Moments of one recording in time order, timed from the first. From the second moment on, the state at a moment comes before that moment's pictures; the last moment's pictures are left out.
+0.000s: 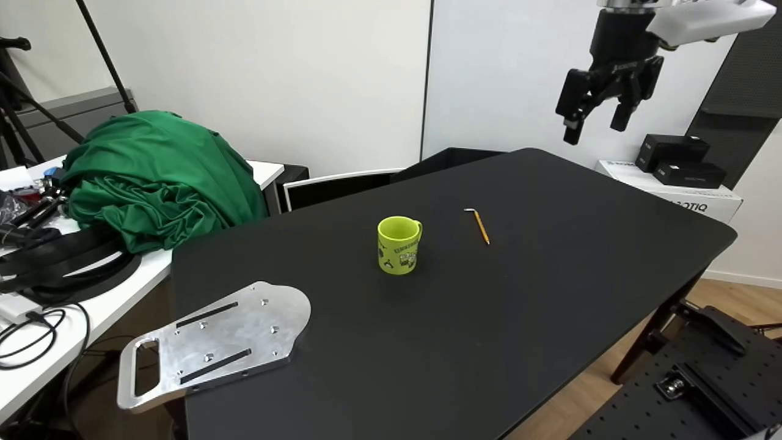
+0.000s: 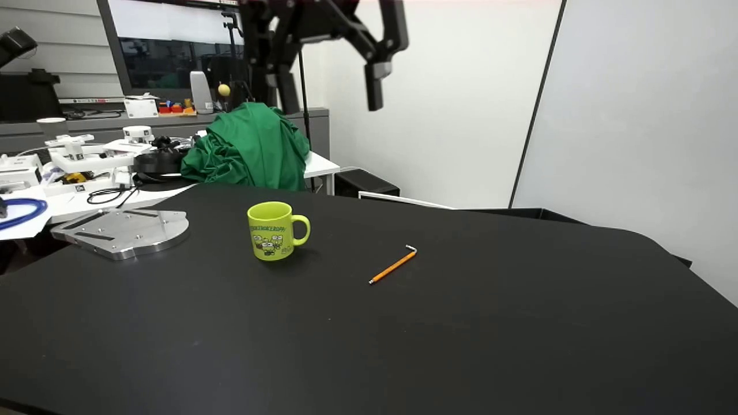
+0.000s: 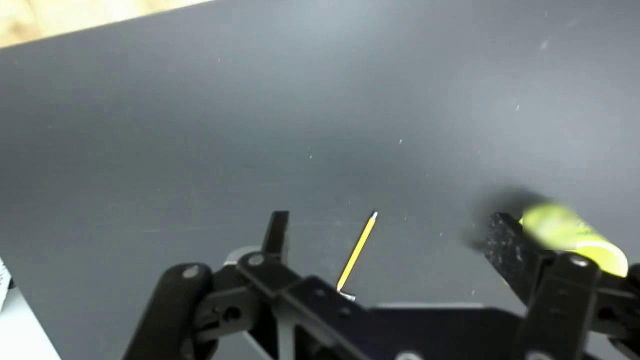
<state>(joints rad) -0.19 -0.51 -0.10 -2.60 -0.20 2.16 0.02</state>
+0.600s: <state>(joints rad) -0.22 -0.05 -0.17 -2.13 -0.04 2.25 0.20</state>
